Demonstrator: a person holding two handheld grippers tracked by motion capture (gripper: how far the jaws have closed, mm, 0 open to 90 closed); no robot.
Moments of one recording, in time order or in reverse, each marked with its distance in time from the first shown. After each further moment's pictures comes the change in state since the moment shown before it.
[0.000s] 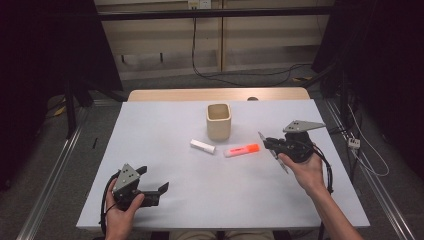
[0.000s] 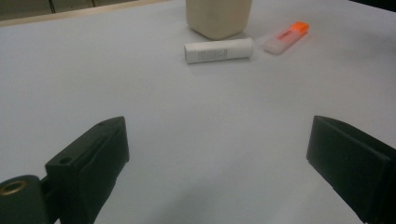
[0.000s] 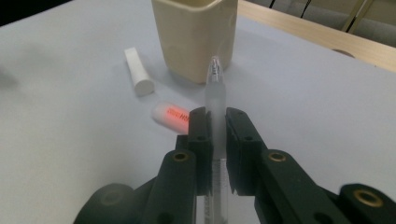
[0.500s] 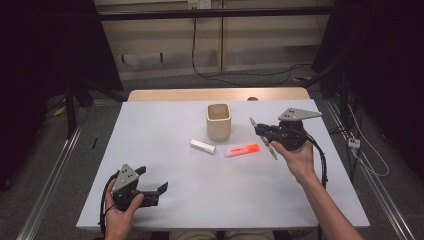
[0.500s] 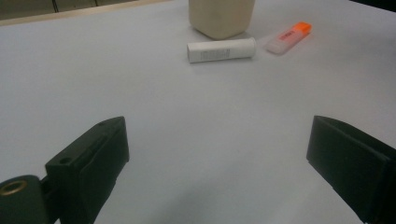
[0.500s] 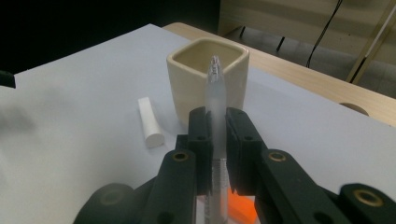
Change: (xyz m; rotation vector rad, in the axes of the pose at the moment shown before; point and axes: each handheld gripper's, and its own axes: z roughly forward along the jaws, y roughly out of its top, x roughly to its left) left arm 0.001 -0.001 -0.001 0.002 0.014 -0.006; right arm -0.001 0.029 0.014 -0.139 0.056 -0.027
